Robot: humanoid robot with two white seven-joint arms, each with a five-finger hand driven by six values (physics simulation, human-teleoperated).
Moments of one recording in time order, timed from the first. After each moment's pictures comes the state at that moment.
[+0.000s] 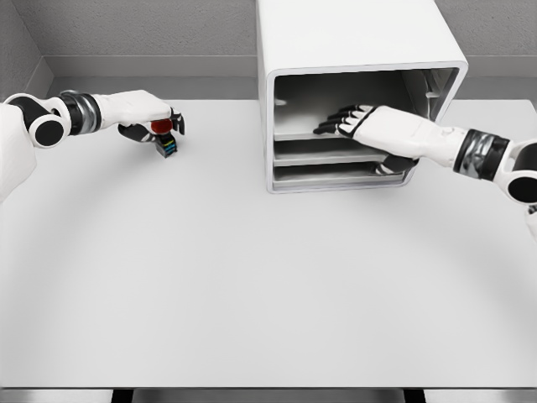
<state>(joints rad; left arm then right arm) -1.09 0.44 -0.97 -0.62 -0.55 -0.61 -0.34 -0.63 -0.63 0.50 -1.40 0.45 -0.61 0.47</state>
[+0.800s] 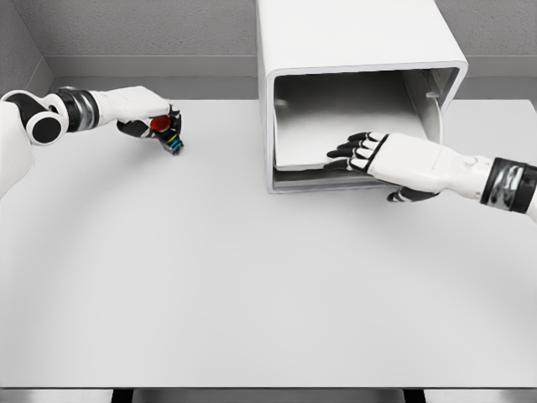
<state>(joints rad) -1.09 0.45 -0.96 -0.63 -0.55 -0.61 -0.34 -0.47 -0.79 0.45 -1.66 0.44 -0.61 0.47</state>
